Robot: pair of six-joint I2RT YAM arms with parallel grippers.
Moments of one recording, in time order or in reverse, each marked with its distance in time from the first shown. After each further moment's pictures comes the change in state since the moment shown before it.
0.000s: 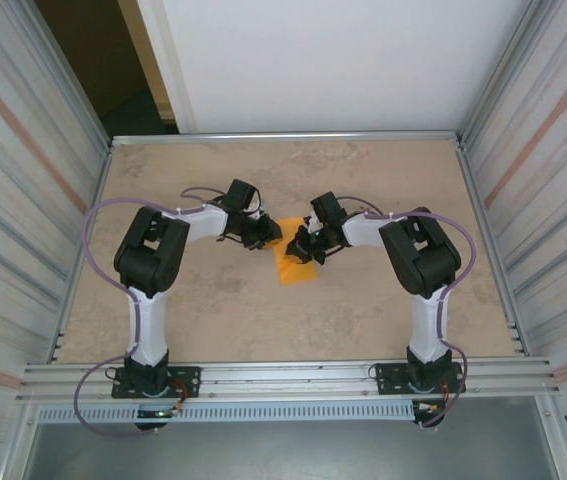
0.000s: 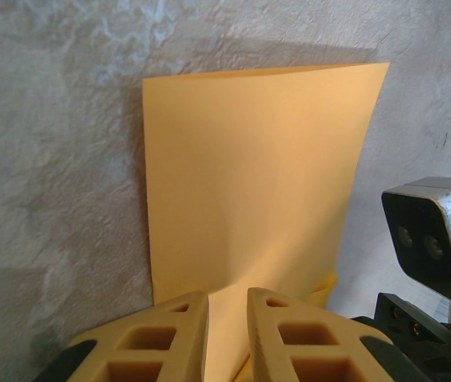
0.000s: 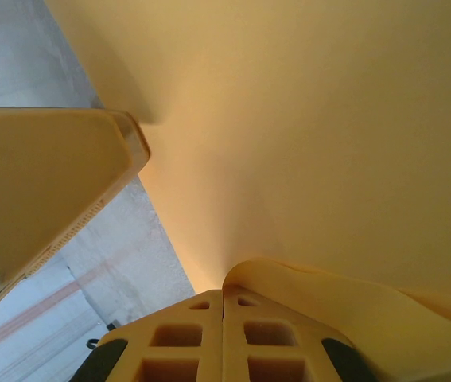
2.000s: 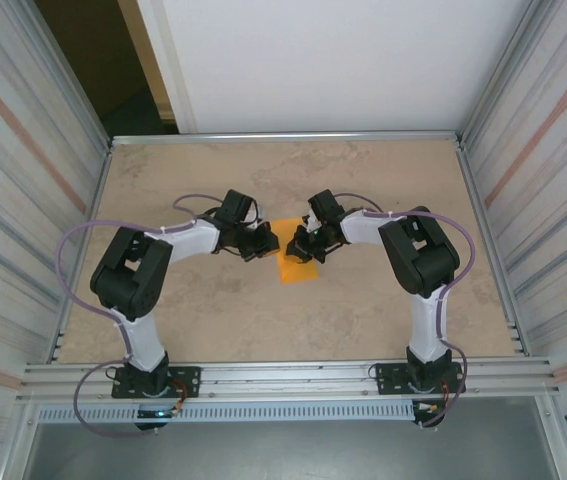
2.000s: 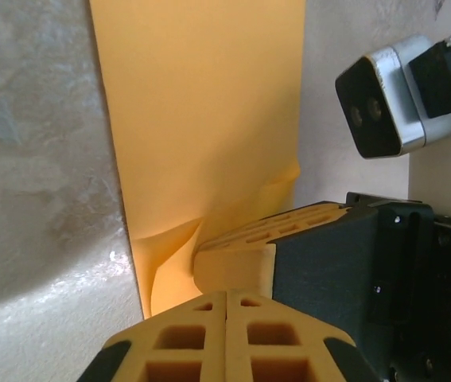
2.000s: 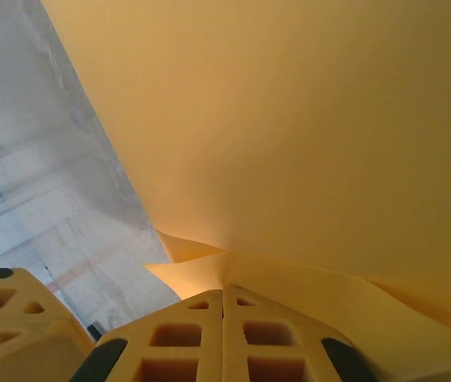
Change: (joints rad) left arm -0.053 -0.215 -0.209 0.079 -0.026 -0.038; right arm 0.004 0.009 0.045 -0.087 0.040 -0.060
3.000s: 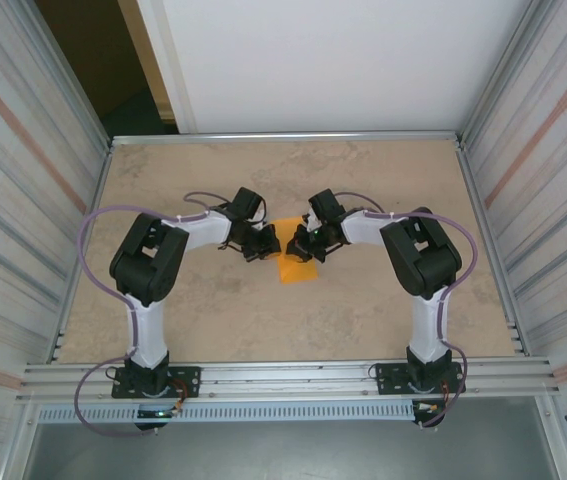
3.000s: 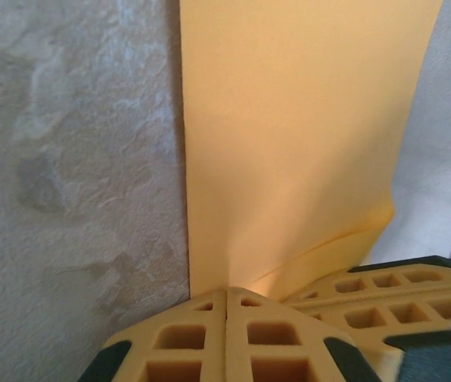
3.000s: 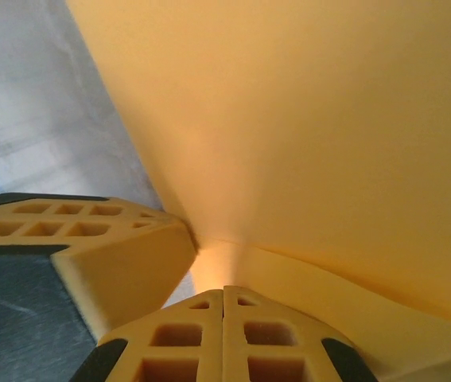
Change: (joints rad) left arm -0.007 0.148 0.150 -0.167 -0.059 0.055; right arm 0.001 -0.029 -0.014 0.022 0.004 -0.008
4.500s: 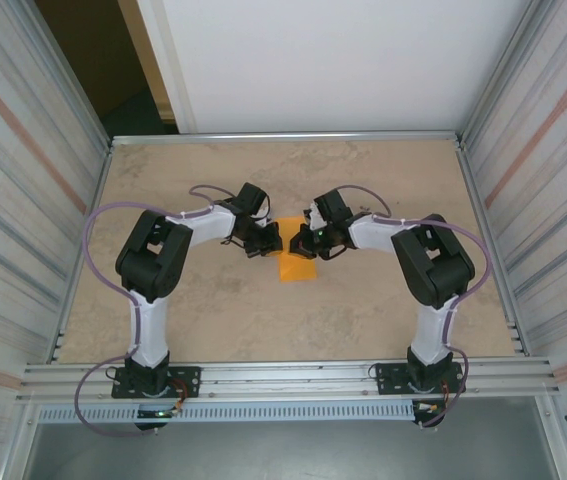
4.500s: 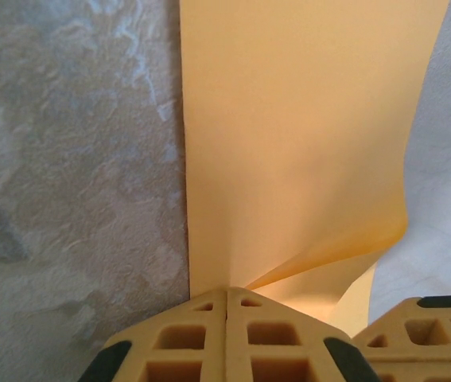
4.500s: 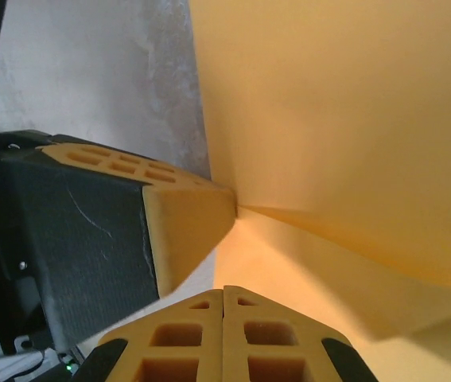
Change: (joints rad) left arm -0.003 0.045 0.084 -0.077 -0.009 0.077; right arm -0.002 -0.083 -0.079 0.080 0.050 -0.127
